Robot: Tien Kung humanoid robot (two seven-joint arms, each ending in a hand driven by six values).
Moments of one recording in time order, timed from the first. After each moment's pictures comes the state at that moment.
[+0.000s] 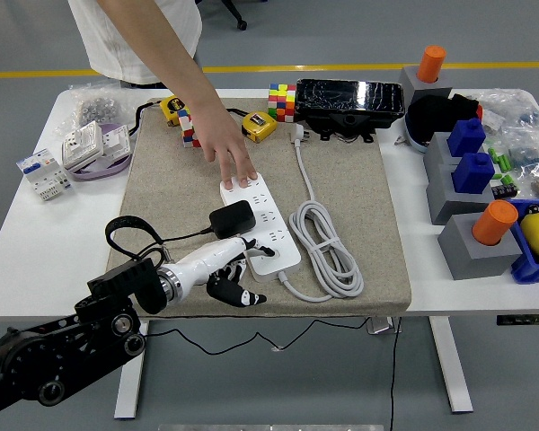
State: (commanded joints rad) left arm -0.47 0.30 -0.55 -1.36 1.60 0.02 0.28; right arm 0.00 -0.29 1.31 0.33 -0.78 0.00 -0.12
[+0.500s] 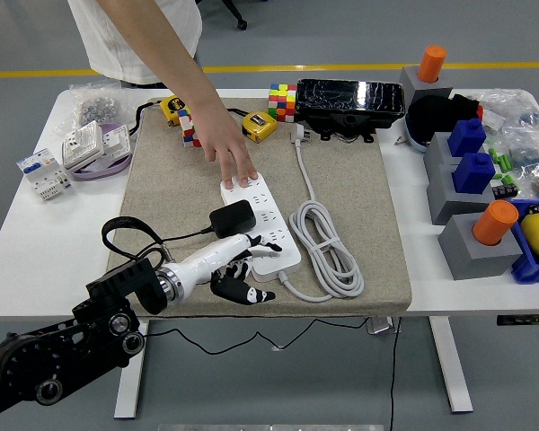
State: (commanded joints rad) left arm -0.45 0.31 -0.59 -1.39 1.48 0.12 0.08; right arm 0.00 -0.29 1.32 0.33 -0.78 0.00 -0.12
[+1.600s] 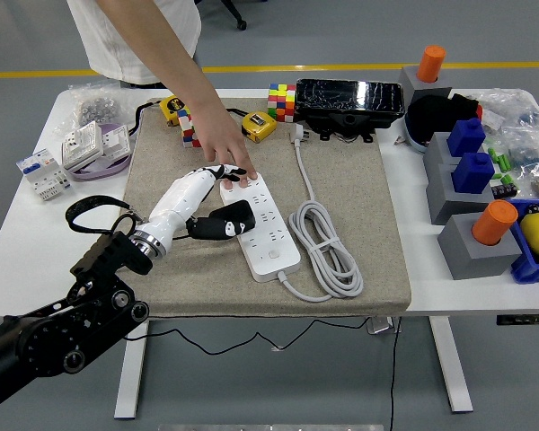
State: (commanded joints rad) left arm -0.48 0.22 -0.70 -1.15 1.71 0.37 0.02; right arm 0.00 -0.28 1.31 0.33 -0.77 0.00 -0.12
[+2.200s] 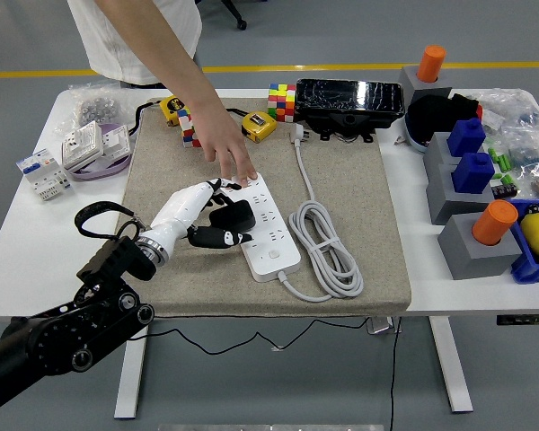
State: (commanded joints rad) left arm -0.50 0.20 -0.64 -1.08 1.67 0.38 0.07; right arm 0.00 -0.28 1.31 0.33 -0.77 0.00 -0.12
